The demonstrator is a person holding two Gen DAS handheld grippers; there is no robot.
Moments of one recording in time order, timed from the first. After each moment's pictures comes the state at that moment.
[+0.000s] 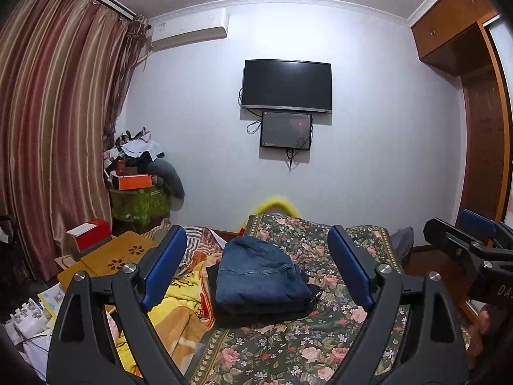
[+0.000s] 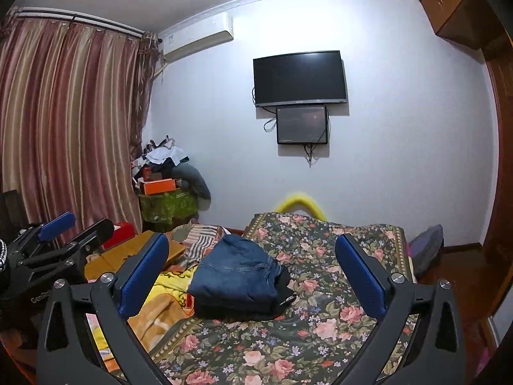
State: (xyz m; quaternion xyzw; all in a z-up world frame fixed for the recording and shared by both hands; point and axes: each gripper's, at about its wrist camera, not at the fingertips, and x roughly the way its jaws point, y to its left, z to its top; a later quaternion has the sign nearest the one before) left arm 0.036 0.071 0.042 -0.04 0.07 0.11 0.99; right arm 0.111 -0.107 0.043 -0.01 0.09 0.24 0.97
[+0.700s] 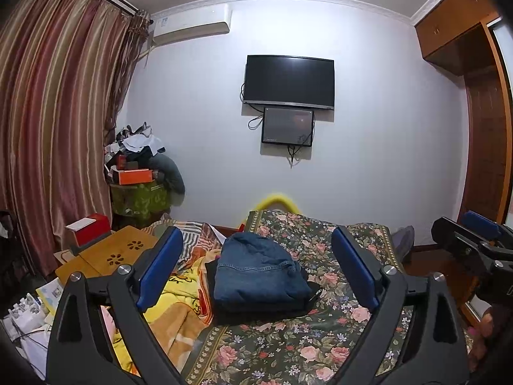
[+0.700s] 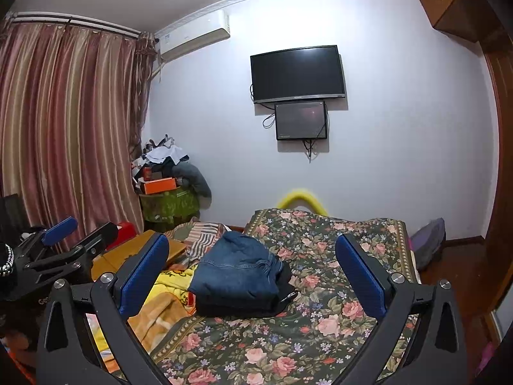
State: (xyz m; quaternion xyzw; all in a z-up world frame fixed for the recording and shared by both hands) left arm 0.044 0.072 0.037 -0.04 0.07 0.11 0.99; right arm 0.110 -0.109 0.045 0.00 0.10 0.24 0.97
